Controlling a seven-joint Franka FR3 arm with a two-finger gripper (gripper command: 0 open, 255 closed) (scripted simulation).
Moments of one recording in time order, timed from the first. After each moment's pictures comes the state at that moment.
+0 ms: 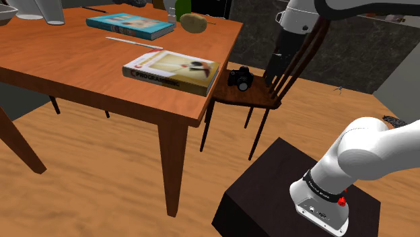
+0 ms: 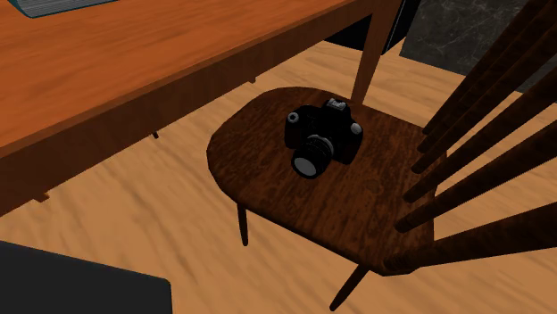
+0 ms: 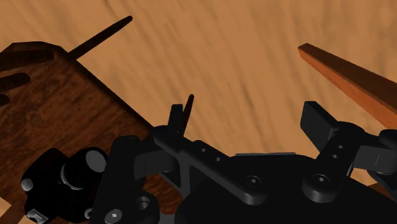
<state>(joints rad) 0.01 -0.76 0.06 -2.42 0.00 1.68 -0.02</state>
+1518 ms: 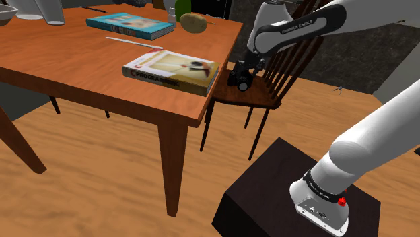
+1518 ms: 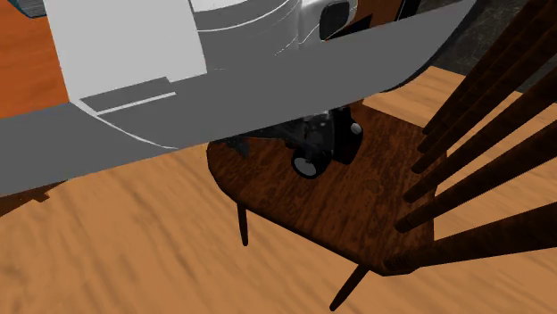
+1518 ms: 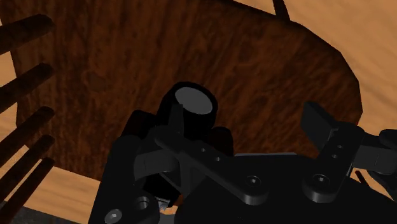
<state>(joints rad) -0.25 -0.17 0.03 -2.30 -0.20 2.33 0.37</state>
